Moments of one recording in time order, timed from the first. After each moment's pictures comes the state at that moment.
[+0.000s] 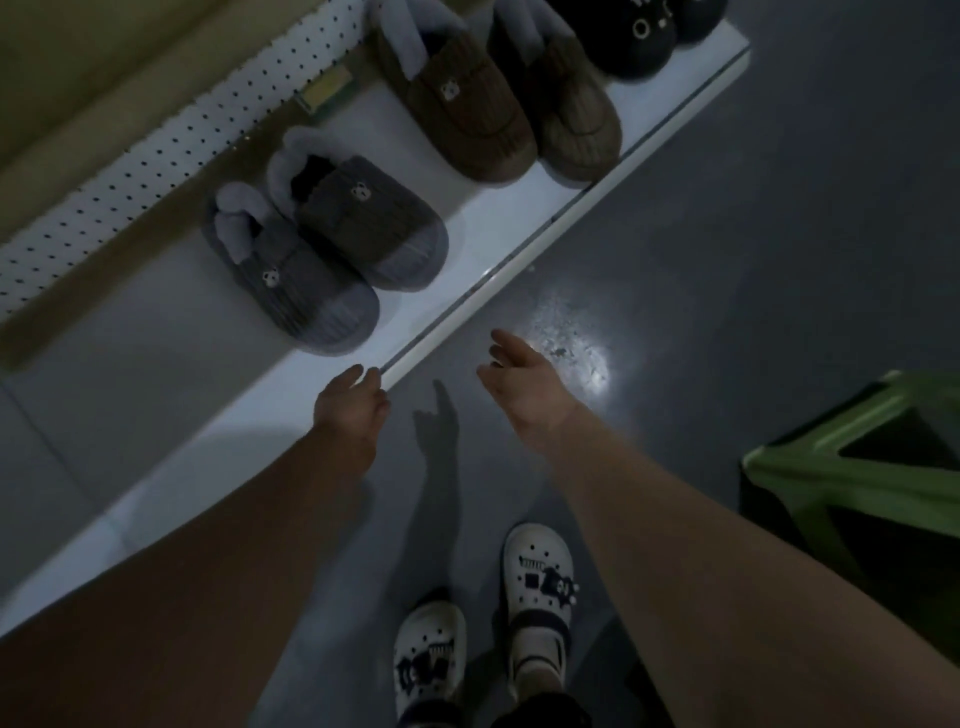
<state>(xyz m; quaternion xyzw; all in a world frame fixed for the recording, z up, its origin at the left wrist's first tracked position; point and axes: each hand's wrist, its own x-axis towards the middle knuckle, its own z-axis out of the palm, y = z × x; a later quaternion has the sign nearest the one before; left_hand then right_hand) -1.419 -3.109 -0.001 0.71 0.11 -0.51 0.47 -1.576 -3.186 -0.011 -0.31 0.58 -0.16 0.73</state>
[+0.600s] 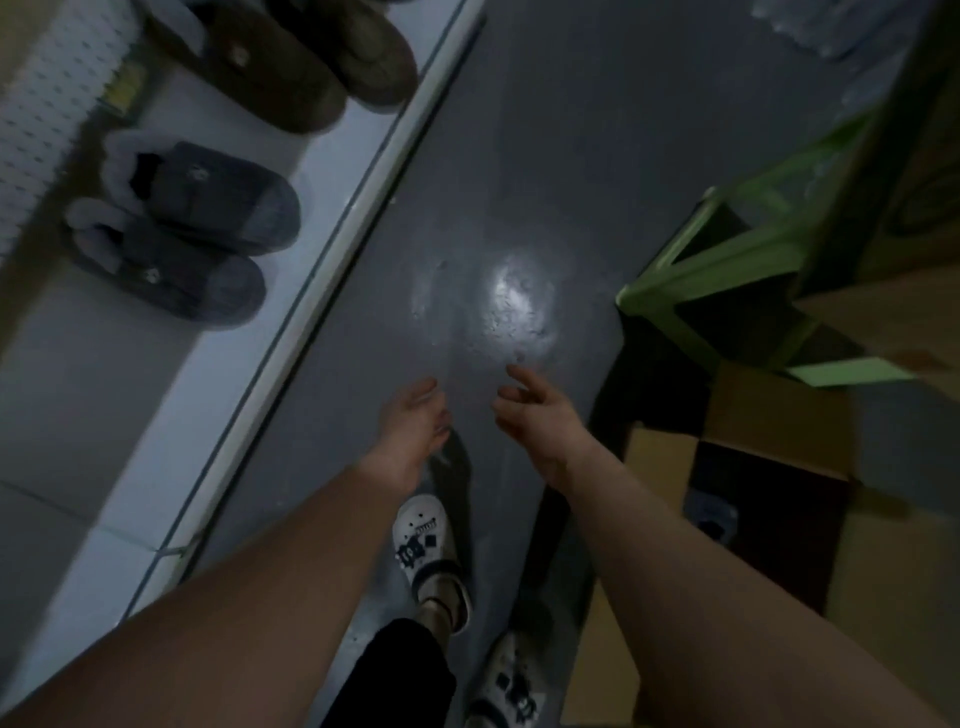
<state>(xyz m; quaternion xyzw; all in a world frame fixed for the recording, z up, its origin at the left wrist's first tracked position) -1.588 -3.013 0.071 0.70 -0.06 -0.66 0.27 -1.736 -3.019 0.099 -0.13 0.69 -0.26 0.67</state>
